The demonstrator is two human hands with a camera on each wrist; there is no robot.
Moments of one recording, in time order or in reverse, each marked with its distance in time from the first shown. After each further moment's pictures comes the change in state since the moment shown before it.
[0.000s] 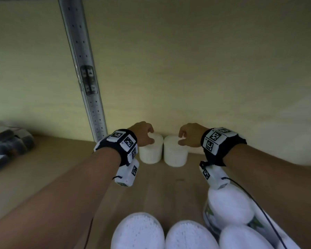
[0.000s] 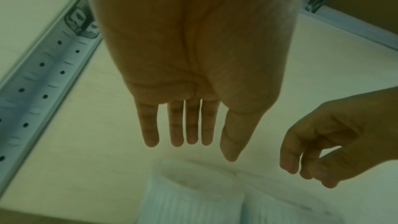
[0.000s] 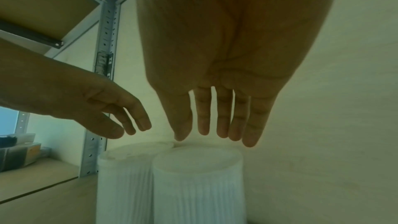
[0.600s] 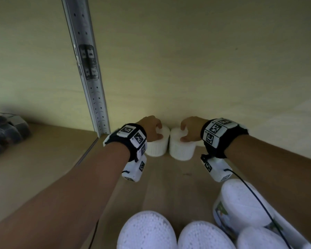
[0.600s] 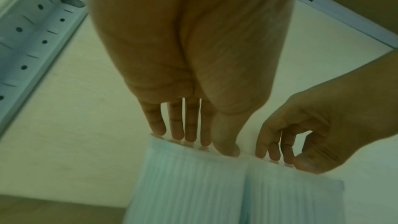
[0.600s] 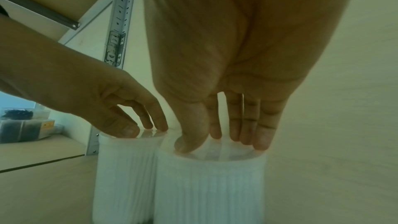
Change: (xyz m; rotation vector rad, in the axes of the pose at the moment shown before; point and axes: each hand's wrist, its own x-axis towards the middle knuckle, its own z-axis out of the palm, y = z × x) left_hand 0.018 -0.011 0.022 0.028 -0.001 0.066; right_hand 0.024 -0.018 0.015 -0.178 -0.052 0.023
